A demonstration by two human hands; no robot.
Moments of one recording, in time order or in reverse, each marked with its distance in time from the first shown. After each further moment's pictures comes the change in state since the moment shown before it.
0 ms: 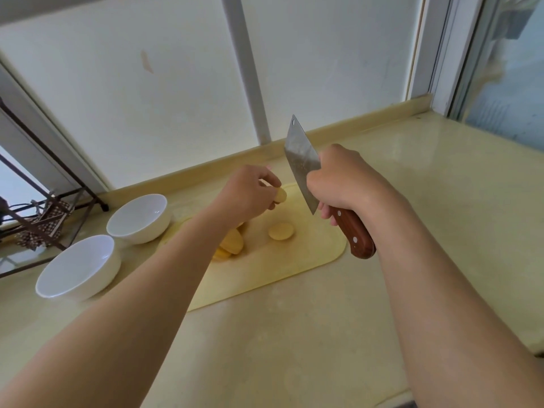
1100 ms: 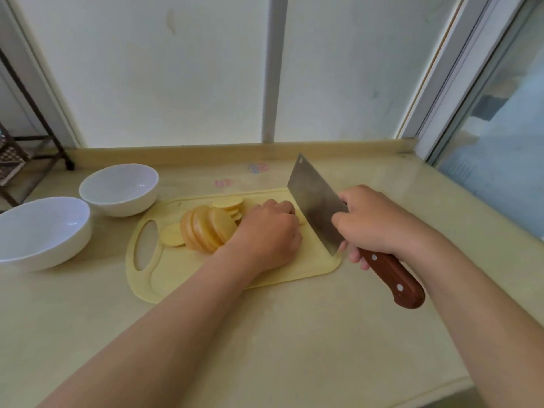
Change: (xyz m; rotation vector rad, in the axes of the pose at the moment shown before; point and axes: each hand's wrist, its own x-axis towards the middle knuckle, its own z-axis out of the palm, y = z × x) left_hand -0.026 -0.032 0.051 0.543 0.050 0.482; right_hand -0.027 0.004 -0.004 -0.266 -0.136 0.044
